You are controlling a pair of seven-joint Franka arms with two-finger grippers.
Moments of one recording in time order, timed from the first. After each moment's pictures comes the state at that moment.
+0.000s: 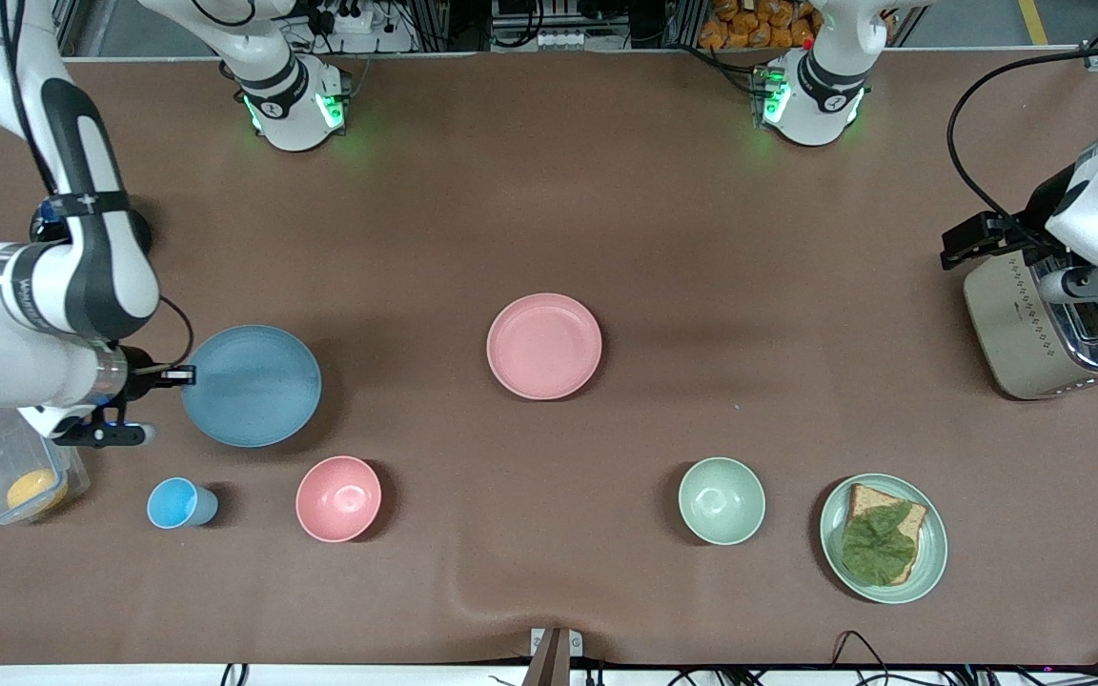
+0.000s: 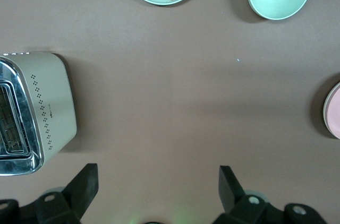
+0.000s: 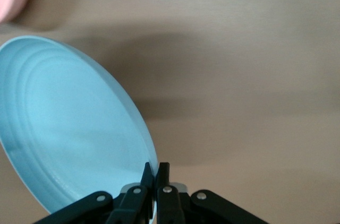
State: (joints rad) left arm 0.08 0.04 -0.17 -1.59 0.00 1.55 -0.13; right arm -0.02 0.44 -0.01 -1.69 0.03 1.90 0.00
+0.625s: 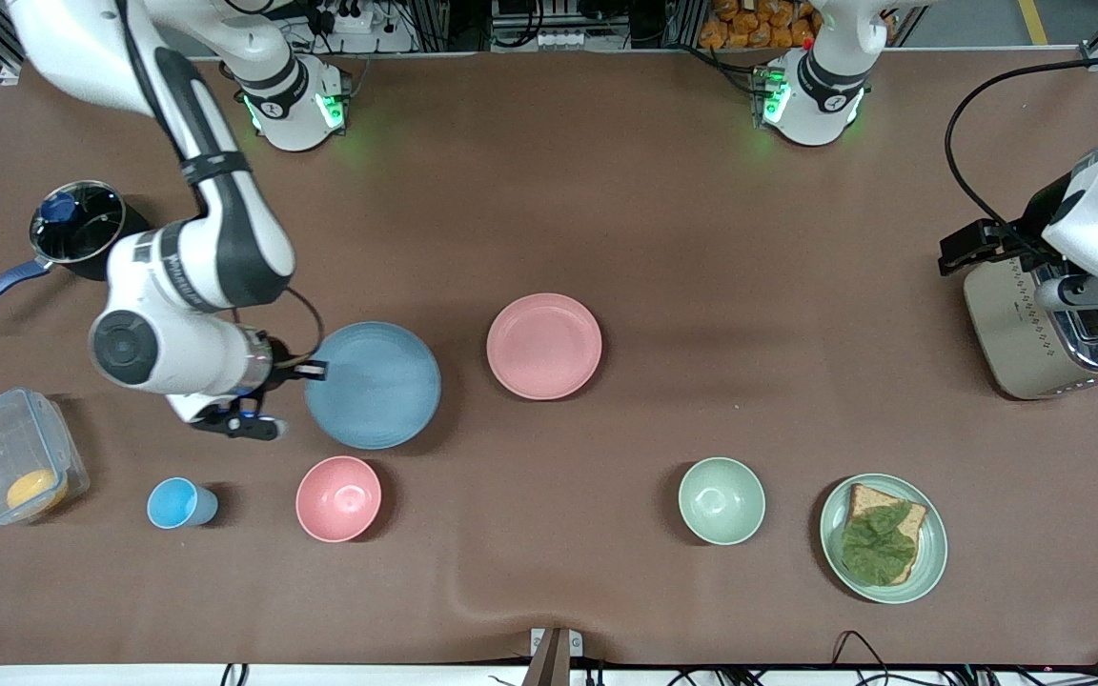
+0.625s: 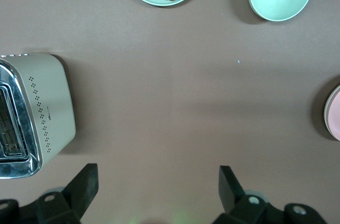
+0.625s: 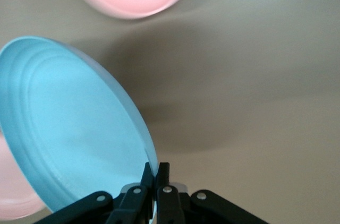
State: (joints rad) left arm 0.08 0.05 -0.17 -1.59 0.00 1.55 -0.13; right arm 0.28 0.44 0.00 -1.65 0.21 1.90 0.38
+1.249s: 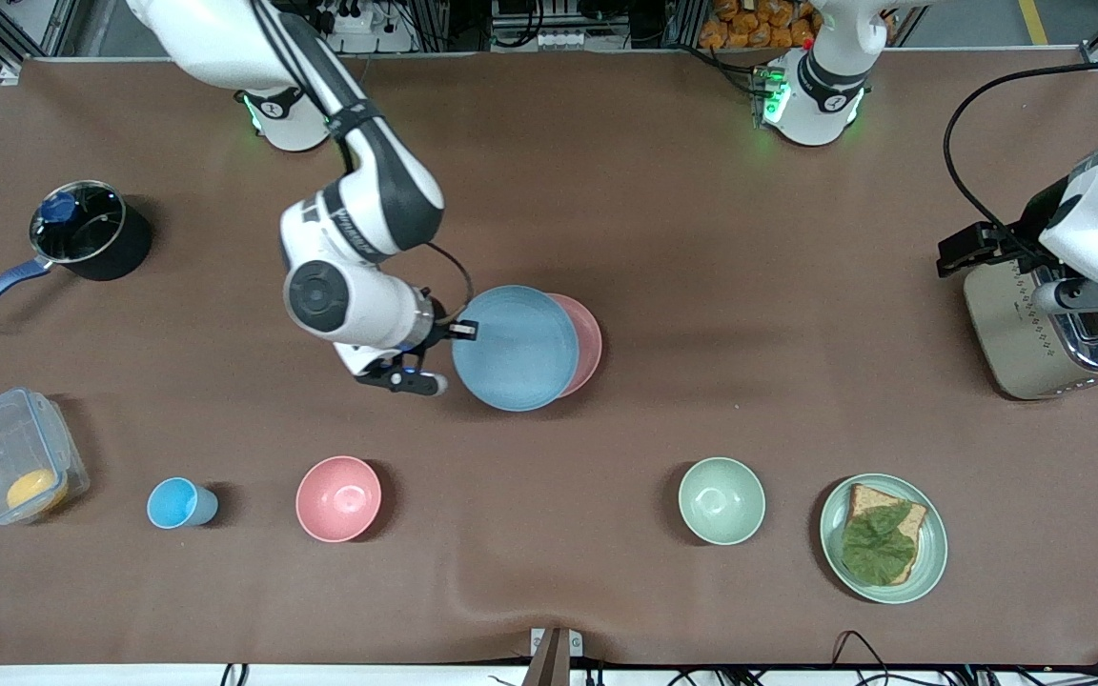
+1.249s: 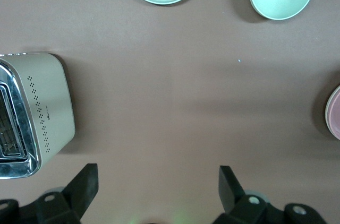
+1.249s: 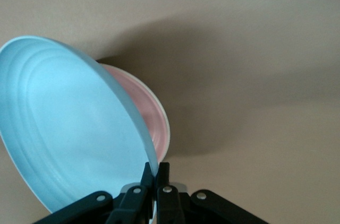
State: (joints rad) left arm 0.08 0.06 -0.17 -1.60 0.00 1.56 -0.13; right arm 0.54 0.51 0.00 -1.65 0.35 2.04 0.56
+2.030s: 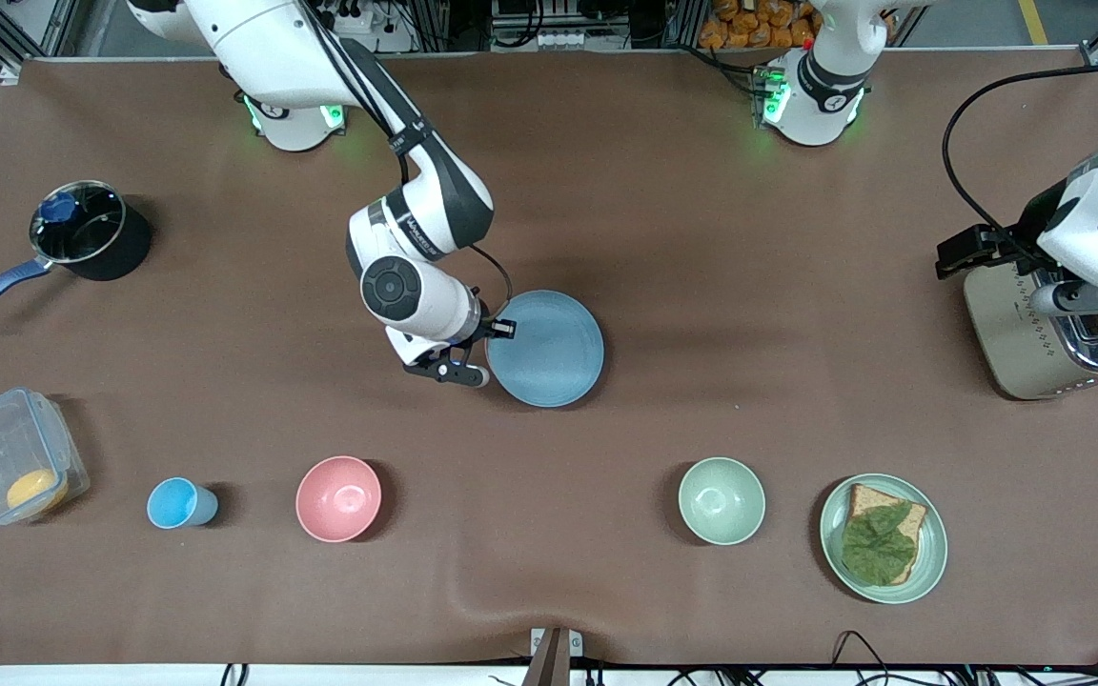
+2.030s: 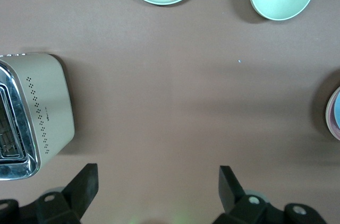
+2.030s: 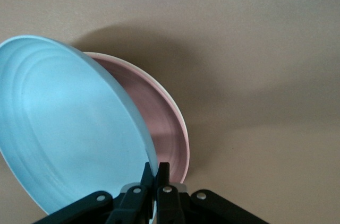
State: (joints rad) left arm 0.08 0.06 -0.17 -1.60 0.00 1.56 -0.13; right arm 0.61 0.57 0.00 -1.70 0.35 2.17 0.63
